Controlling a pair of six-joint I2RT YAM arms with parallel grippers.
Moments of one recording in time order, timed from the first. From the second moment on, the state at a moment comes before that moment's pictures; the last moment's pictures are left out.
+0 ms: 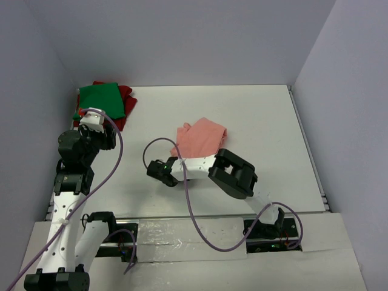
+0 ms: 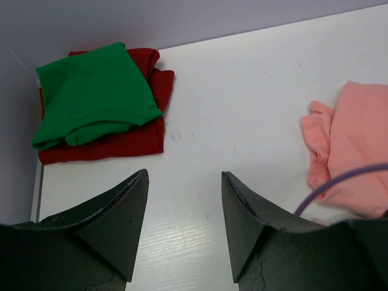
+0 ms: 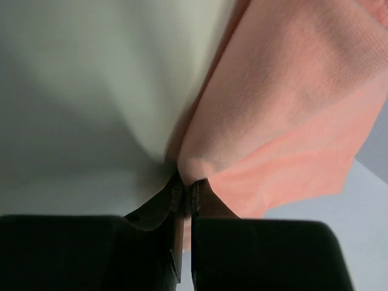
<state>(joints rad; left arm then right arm) -0.01 0.72 0.77 -0.22 0.18 0.11 1.10 2.24 1.52 -0.79 0.79 -0.31</state>
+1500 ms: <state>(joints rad) -0.01 0.71 0.77 -0.23 0.21 0.12 1.26 2.07 1.40 -0.64 0.67 -0.19</state>
